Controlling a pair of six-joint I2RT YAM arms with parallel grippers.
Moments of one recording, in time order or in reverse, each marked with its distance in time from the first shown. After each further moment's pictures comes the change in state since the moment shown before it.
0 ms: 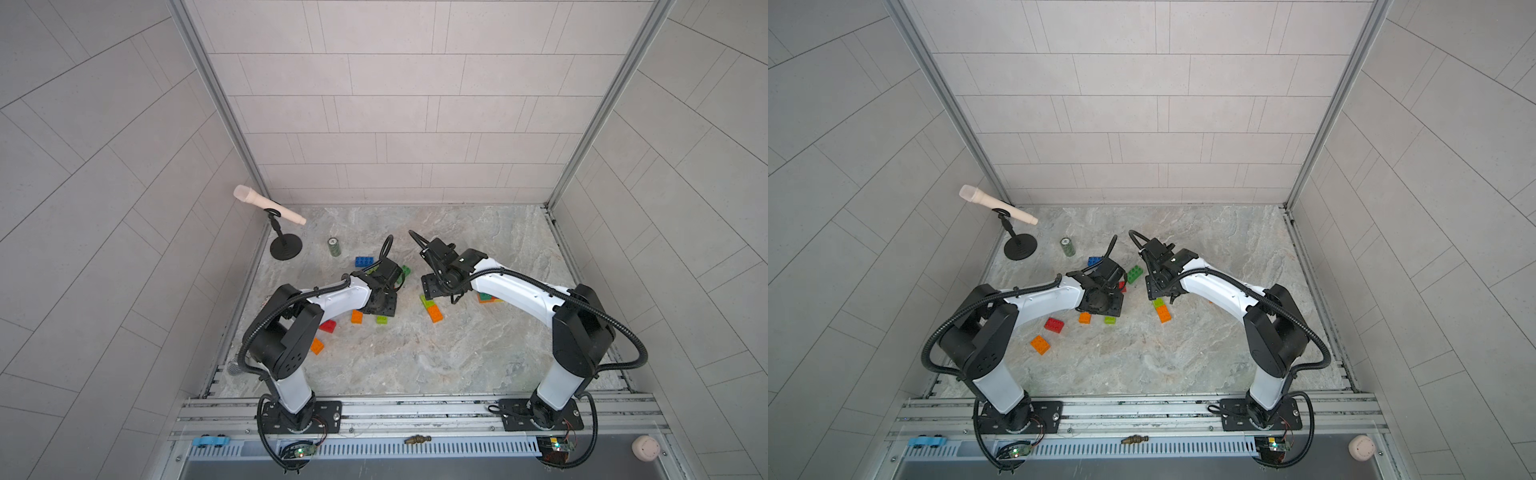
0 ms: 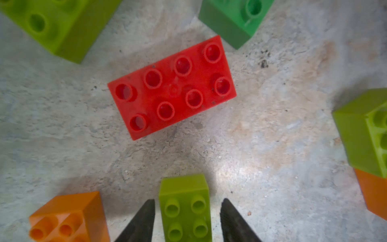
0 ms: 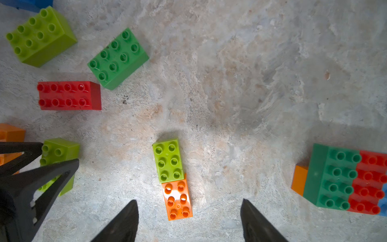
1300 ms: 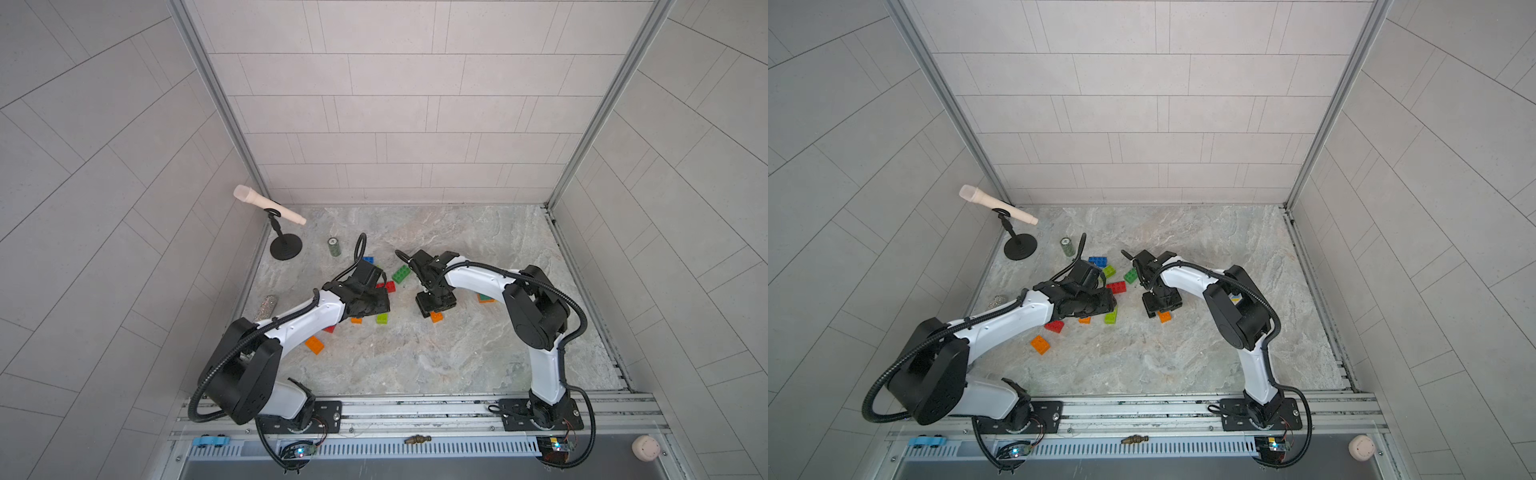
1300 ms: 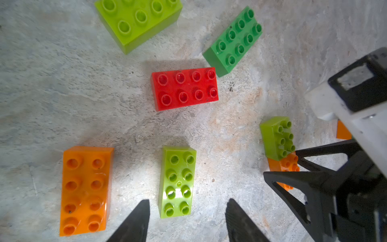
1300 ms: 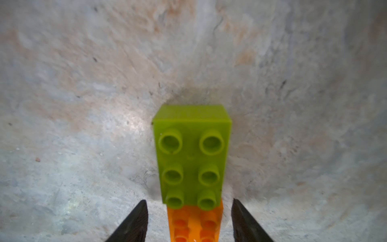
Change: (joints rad) left arm 0.069 -0.300 -0.177 0.101 0.125 -0.219; right arm -0.009 0.273 0.097 -0.131 -0.207 -0.159
